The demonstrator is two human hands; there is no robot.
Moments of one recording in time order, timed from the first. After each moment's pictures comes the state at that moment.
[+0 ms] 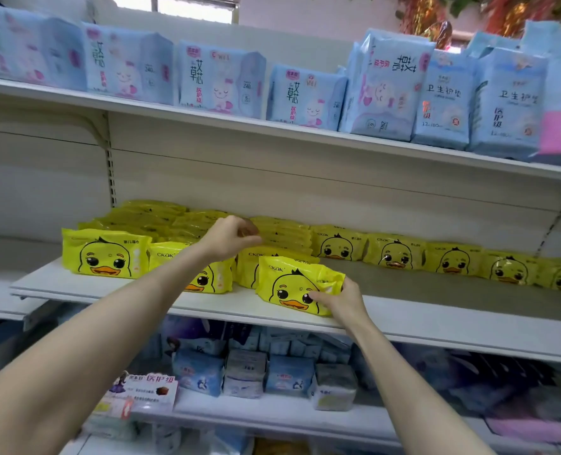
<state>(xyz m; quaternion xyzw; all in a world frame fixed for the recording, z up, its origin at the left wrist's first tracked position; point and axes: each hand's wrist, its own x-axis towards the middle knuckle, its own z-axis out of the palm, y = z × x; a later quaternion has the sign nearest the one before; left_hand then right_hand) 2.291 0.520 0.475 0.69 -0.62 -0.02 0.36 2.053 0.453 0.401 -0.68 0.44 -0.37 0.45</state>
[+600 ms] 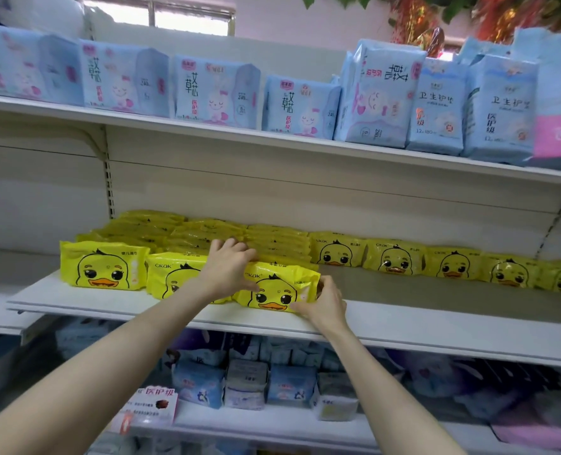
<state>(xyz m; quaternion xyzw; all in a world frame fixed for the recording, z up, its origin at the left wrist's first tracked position) 2.273 0.529 0.446 0.73 -0.65 0.17 0.11 2.087 0.450 0.389 -0.74 0.51 -0.35 0.28</state>
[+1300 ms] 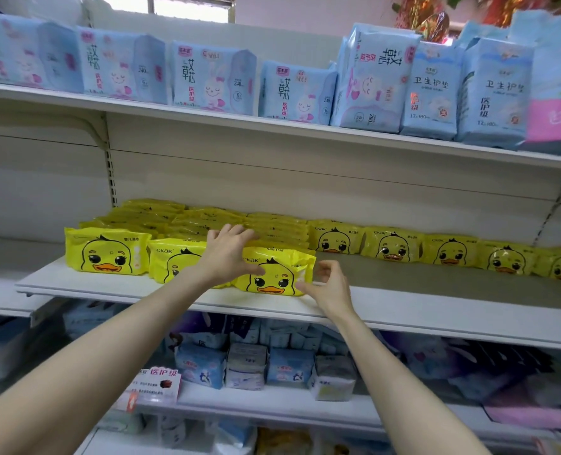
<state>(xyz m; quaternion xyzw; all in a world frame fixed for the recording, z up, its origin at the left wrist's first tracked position) 2.260 0.543 0.448 0.74 -0.63 0.10 0.23 2.067 0.453 0.390 -0.72 0.46 -0.39 0.34</state>
